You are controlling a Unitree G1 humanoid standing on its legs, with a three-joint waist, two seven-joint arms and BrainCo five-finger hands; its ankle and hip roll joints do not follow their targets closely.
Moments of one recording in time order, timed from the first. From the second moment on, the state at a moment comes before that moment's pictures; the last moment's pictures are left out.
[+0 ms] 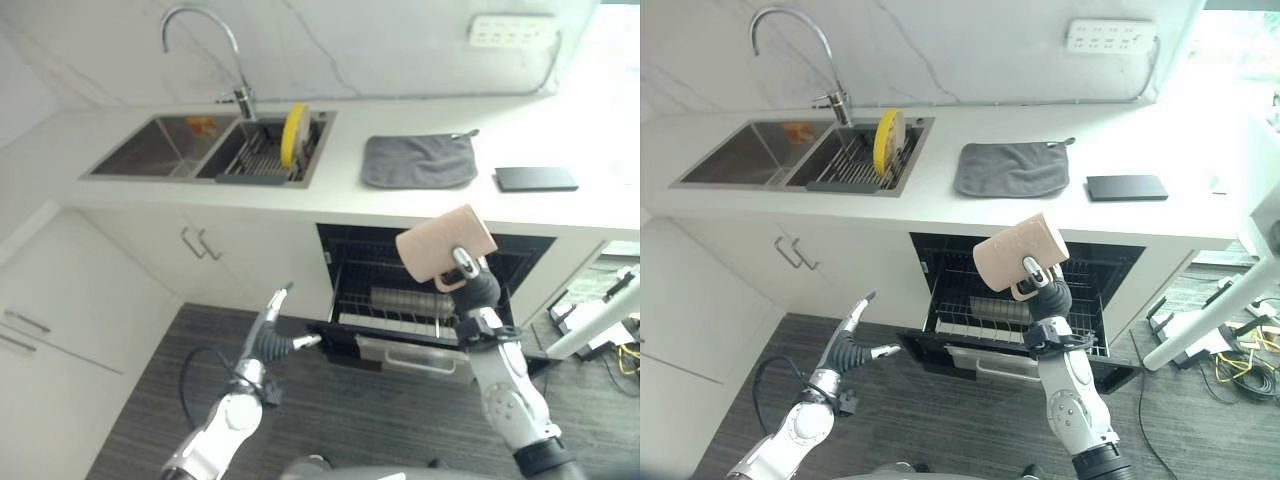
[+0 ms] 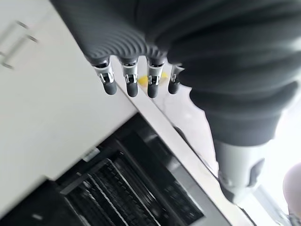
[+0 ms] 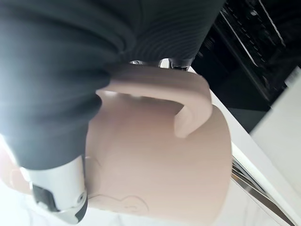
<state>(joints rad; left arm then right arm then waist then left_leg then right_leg) 0.12 0.44 -0.42 0.20 0.22 -0.30 0.39 -0.01 -0.32 0.22 -0.04 0.94 -0.24 0.00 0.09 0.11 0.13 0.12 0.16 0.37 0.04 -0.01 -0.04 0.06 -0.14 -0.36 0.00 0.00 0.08</state>
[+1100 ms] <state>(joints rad) -0.58 0.66 -0.80 0.18 0.27 -0.11 -0.03 -0.63 -0.59 0.11 0.37 0.70 -0.11 -0.12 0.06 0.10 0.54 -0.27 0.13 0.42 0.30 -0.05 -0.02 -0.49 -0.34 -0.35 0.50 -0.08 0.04</state>
